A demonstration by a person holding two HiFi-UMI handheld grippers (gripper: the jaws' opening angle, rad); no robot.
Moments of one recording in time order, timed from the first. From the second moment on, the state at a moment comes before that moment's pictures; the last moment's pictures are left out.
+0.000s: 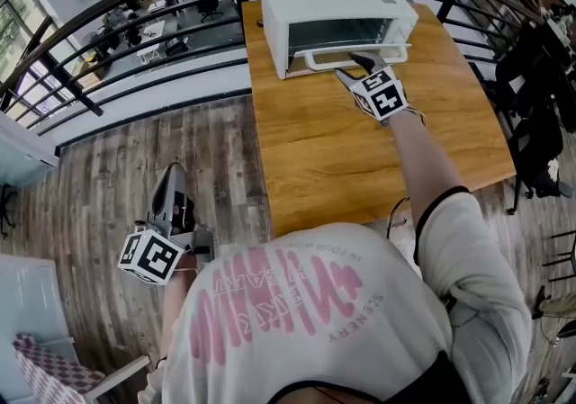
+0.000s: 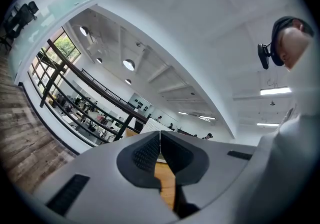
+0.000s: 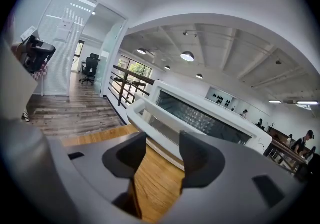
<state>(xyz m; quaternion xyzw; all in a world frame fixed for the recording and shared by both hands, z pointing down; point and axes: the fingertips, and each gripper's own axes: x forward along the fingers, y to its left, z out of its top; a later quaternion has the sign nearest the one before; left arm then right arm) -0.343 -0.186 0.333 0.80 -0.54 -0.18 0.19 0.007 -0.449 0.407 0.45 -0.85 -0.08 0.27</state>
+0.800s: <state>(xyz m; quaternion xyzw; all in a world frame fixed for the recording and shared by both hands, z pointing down) -0.309 -0.201 0.339 0.80 -0.53 -0.18 0.21 0.008 -0.426 0.422 0.45 -0.85 -0.11 0.26</state>
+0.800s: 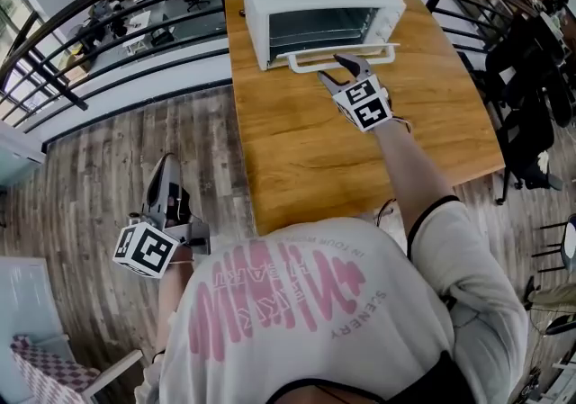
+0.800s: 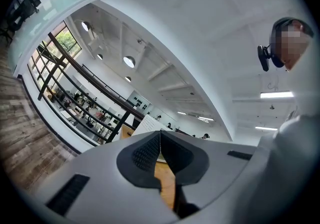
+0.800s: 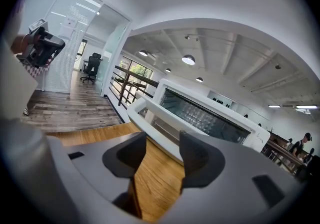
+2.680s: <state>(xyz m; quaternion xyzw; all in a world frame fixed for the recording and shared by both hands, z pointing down) -0.263 -0.209 0.329 0.78 -0.56 -0.18 0.21 0.007 -0.382 0.458 0.43 -0.87 -0.09 0.20</state>
